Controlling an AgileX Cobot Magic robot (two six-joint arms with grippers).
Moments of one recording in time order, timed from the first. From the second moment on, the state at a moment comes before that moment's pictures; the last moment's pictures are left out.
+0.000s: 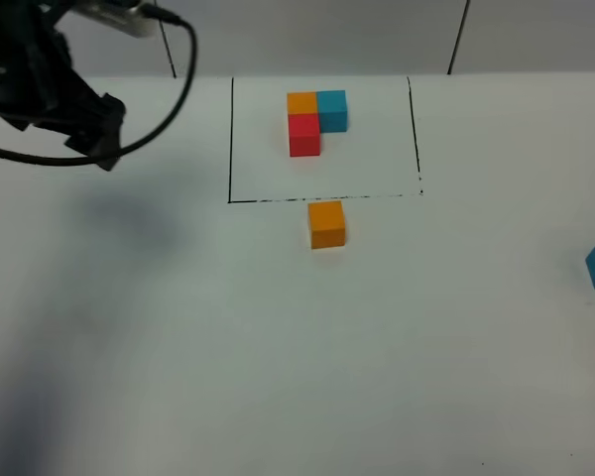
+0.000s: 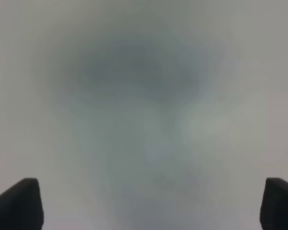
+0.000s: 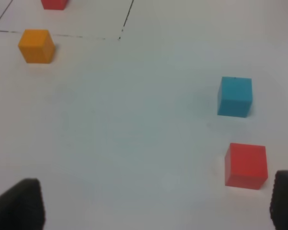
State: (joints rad) left arm -0.22 1.74 -1.59 -0.01 1.19 0.22; right arm 0.06 0.04 -0.50 0.09 1.07 -0.05
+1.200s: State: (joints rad) left arm -0.19 0.30 -0.58 -0.11 1.13 0.02; right arm 0.06 0.04 -0.50 0.09 1.07 -0.05
